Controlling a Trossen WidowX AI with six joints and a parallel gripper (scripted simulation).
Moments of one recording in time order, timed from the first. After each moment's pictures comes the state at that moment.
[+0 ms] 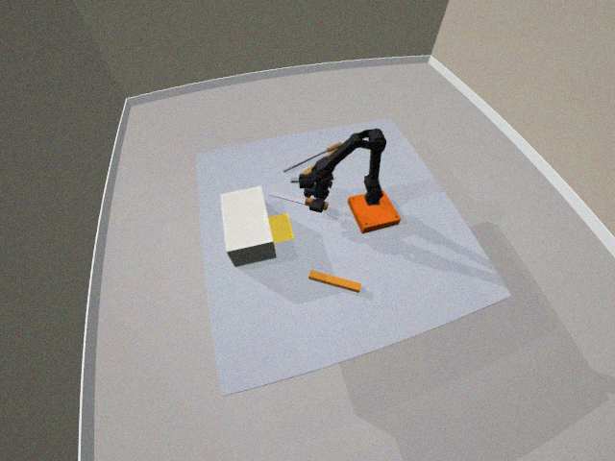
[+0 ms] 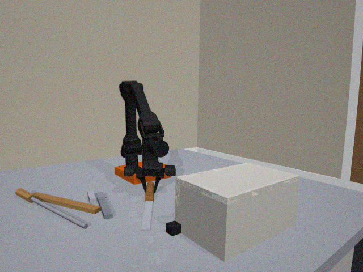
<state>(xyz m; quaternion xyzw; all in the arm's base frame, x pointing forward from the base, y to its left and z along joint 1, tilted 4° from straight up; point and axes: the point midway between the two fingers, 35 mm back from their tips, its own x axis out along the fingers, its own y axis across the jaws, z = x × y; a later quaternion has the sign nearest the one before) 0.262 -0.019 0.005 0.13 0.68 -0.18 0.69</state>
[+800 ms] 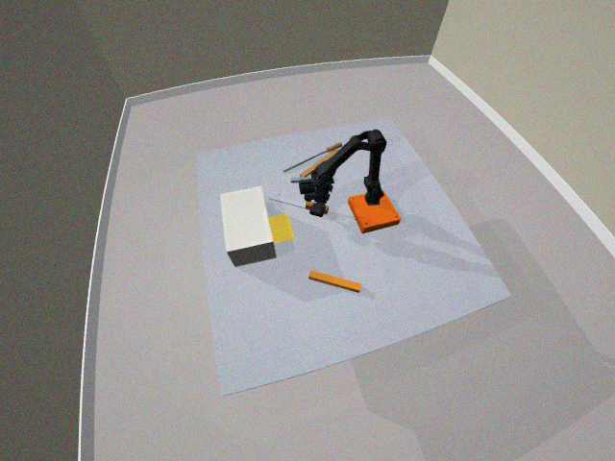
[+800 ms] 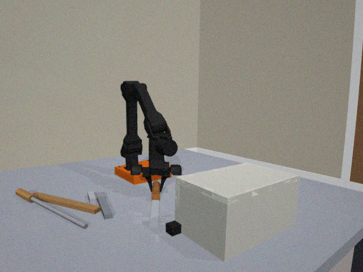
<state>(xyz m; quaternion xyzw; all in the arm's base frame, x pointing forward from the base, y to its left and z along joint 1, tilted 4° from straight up) 0.263 0.005 0.004 0.13 0.68 -0.18 0.69</state>
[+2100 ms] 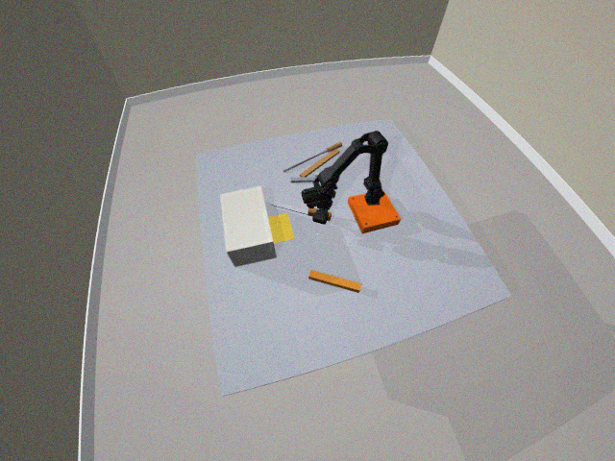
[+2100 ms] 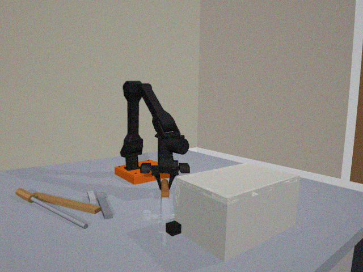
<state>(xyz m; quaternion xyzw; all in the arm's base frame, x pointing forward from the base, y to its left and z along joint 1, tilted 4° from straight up) 0.256 0.046 0.002 0.13 0.68 -0.18 0.70</state>
